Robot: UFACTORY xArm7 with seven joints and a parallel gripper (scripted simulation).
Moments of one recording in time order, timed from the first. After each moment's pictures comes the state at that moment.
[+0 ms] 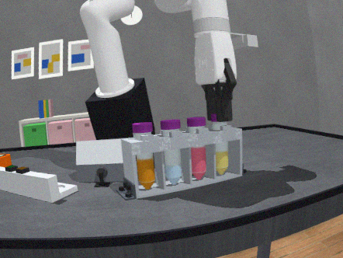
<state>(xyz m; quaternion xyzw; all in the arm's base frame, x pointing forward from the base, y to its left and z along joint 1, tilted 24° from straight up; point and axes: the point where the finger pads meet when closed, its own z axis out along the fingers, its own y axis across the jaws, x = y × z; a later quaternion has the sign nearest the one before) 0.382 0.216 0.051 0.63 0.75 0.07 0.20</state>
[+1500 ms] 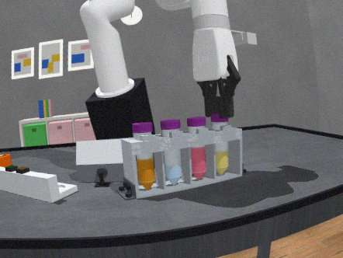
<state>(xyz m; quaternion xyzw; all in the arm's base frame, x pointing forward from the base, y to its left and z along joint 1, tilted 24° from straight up) 0.380 0.217 0.057 0.58 0.79 0.05 0.20</state>
